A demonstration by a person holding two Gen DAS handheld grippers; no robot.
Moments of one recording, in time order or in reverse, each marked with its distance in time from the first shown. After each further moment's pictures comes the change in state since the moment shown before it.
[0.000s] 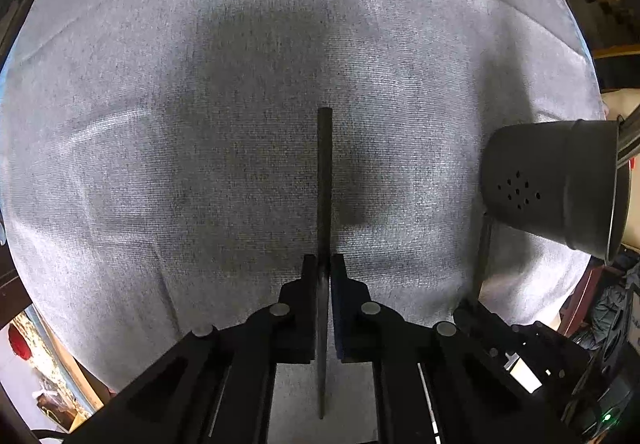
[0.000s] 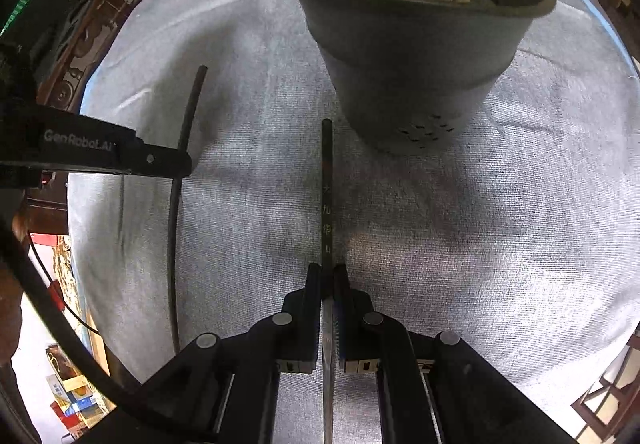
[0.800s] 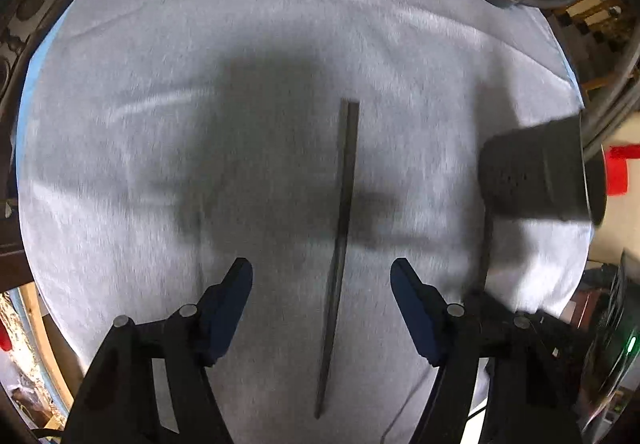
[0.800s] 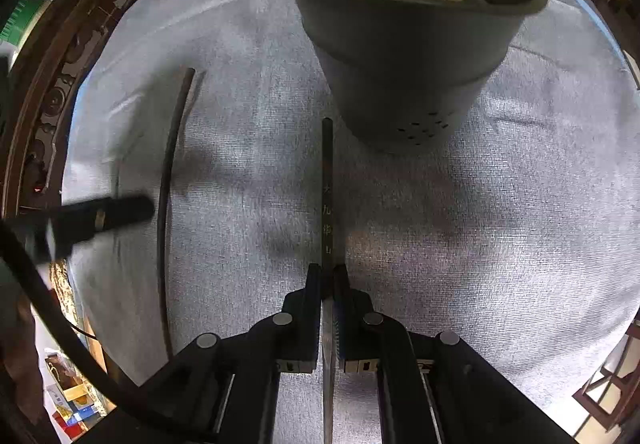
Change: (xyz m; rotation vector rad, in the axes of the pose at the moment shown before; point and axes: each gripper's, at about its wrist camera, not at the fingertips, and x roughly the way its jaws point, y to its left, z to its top) left arm -0.019 0.028 -0.041 -0.042 -0.168 -0.015; right arm 0.013 0.000 -0.006 0.028 -0.014 -0.013
